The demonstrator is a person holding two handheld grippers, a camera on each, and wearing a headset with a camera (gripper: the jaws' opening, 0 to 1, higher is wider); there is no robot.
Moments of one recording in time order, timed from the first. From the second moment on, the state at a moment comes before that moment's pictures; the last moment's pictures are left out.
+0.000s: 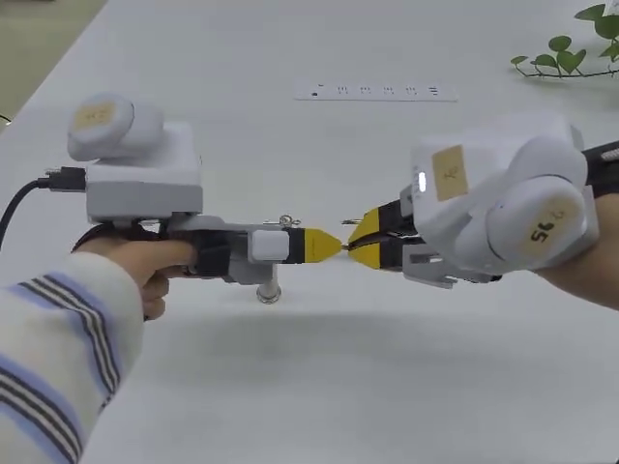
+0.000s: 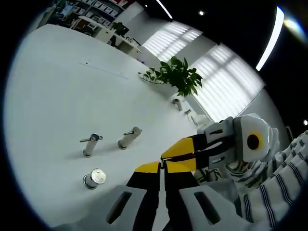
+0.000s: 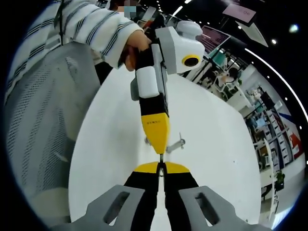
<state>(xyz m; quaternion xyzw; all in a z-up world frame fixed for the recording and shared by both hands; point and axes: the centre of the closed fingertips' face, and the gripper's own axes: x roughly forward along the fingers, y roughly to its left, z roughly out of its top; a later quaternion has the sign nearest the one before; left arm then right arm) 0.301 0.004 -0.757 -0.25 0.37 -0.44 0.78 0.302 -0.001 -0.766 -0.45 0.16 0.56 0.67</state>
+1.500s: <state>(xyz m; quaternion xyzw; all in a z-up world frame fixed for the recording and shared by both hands) 0.265 0.013 -0.743 0.02 0.19 -0.60 0.78 0.263 0.006 -0.768 -0.22 0.24 0.65 0.68</state>
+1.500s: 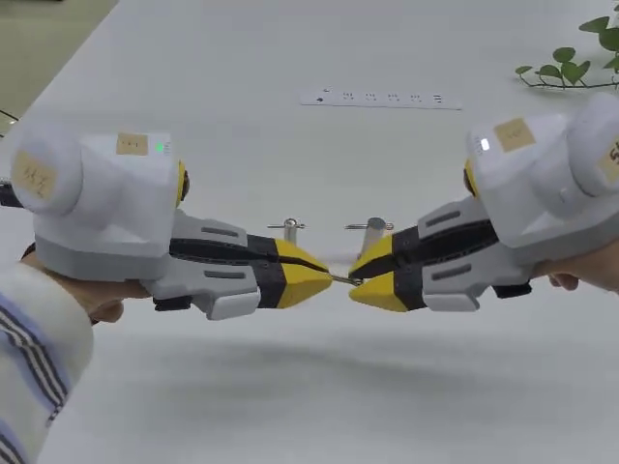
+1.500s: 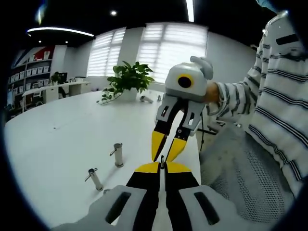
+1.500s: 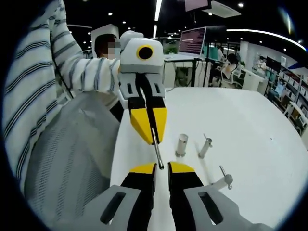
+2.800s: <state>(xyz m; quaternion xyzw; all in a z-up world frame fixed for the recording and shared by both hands) 0.252 0.022 -0.763 0.03 0.22 -0.62 0.76 0.247 0.011 -0.775 -0.25 0.26 0.69 0.63</state>
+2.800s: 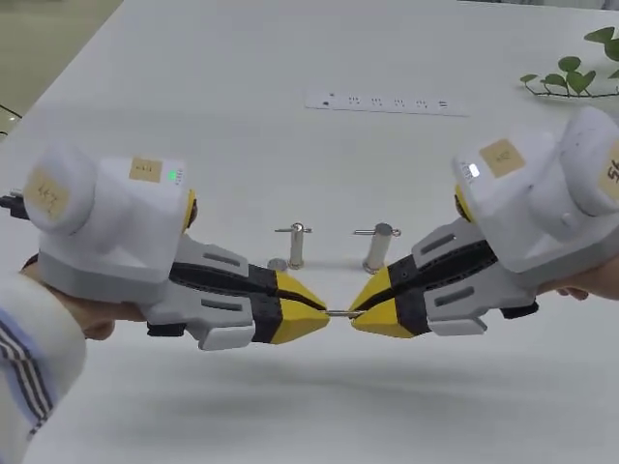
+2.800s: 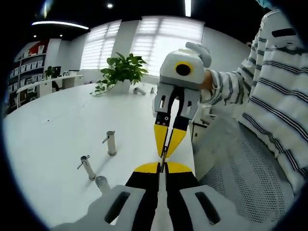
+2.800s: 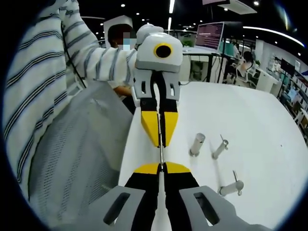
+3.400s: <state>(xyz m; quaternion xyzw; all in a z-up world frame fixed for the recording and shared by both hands) 0.296 0.053 -0.780 0.06 0.20 -0.53 0.82 0.274 0.009 -0.799 -0.25 0.31 0.63 0.67</state>
